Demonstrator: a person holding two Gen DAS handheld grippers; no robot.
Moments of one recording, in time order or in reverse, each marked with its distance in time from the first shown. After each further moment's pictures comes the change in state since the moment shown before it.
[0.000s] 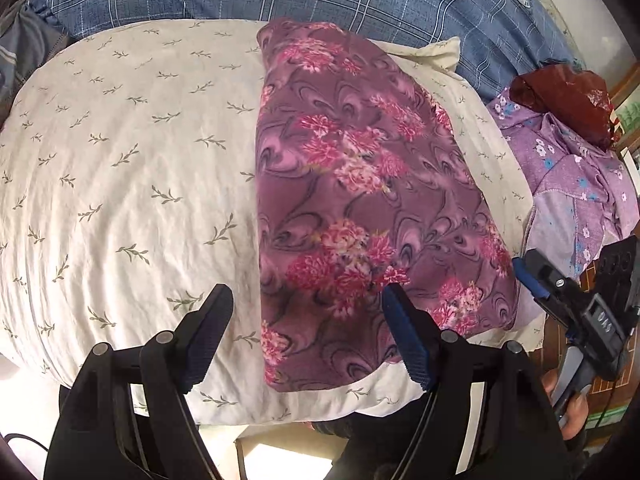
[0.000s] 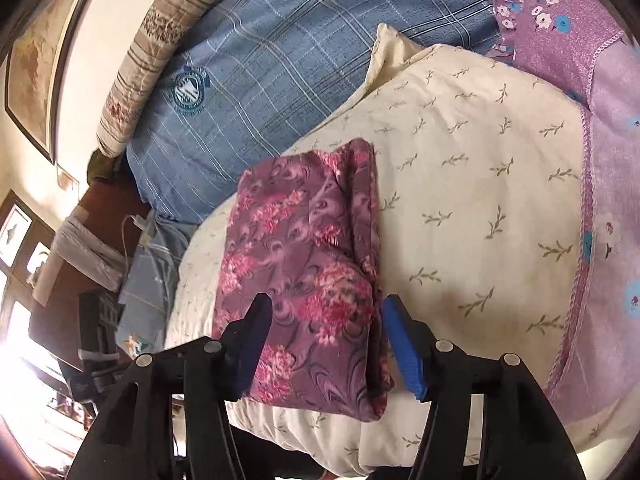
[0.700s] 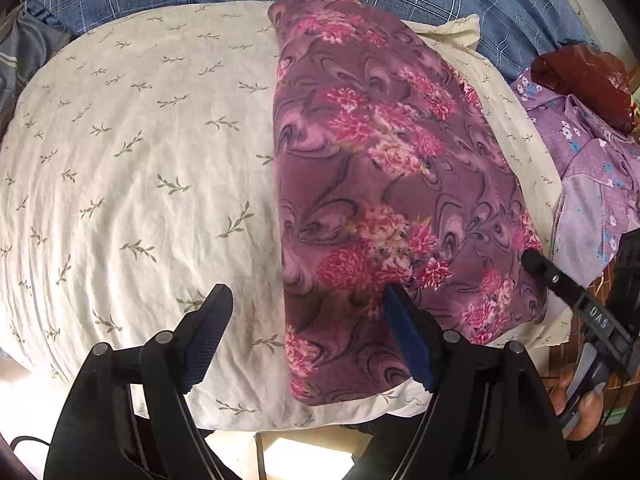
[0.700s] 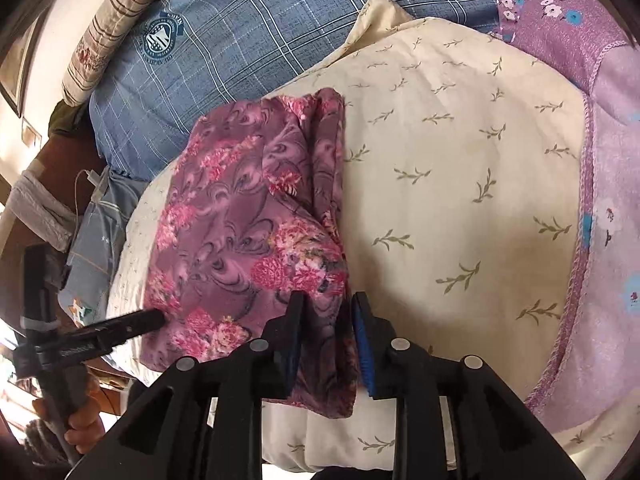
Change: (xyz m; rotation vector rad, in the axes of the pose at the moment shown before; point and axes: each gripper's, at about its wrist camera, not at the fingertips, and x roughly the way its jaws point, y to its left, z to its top) left arm 0.028 0.003 0.009 0.018 0.048 0.071; right arm 0.016 -0.008 -0.010 -0.072 0.083 -0.159
